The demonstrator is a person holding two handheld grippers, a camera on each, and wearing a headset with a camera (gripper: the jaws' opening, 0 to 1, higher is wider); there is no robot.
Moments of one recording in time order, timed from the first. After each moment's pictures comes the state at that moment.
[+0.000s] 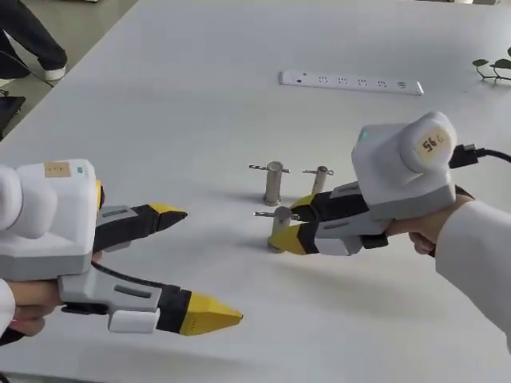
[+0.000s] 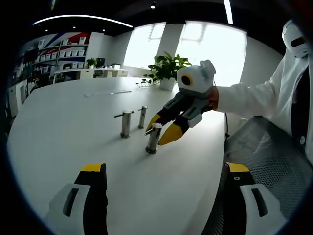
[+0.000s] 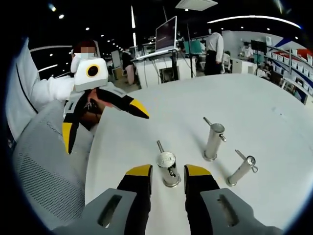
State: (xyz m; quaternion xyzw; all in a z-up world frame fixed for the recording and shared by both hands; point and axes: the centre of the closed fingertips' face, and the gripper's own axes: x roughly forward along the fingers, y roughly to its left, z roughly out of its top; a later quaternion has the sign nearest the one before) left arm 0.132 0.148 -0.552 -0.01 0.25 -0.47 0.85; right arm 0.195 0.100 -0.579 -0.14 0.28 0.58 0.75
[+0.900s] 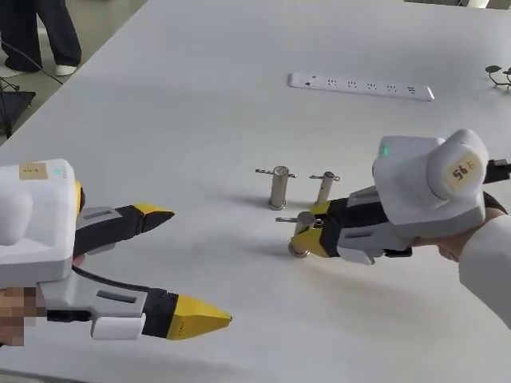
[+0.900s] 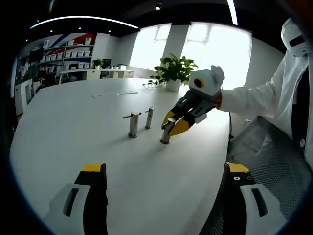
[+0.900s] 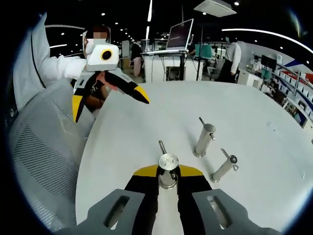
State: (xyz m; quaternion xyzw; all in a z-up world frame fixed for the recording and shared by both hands) left arm 0.135 0.161 -0.545 -0.01 0.25 -0.44 0.86; right arm 0.197 0.064 -0.570 -0.21 0.24 0.59 0.74
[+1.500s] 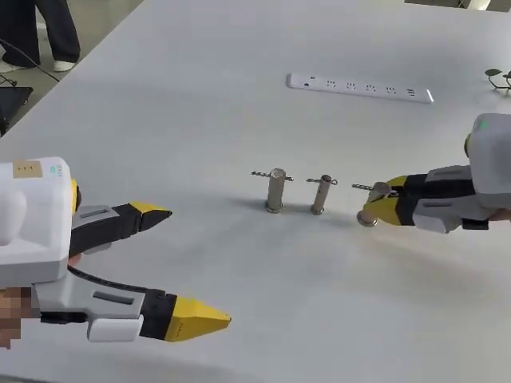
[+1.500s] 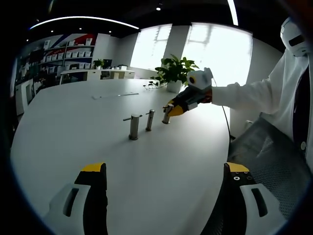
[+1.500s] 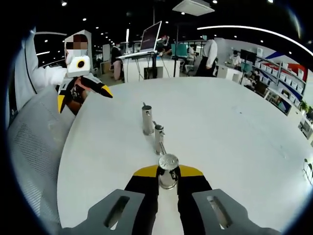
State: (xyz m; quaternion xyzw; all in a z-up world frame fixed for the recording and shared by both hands) left arm 0.140 0.160 -0.543 -0.01 0.25 -0.44 0.86; right arm 0.268 -0.012 -0.567 -0.20 0.25 0.52 0.79
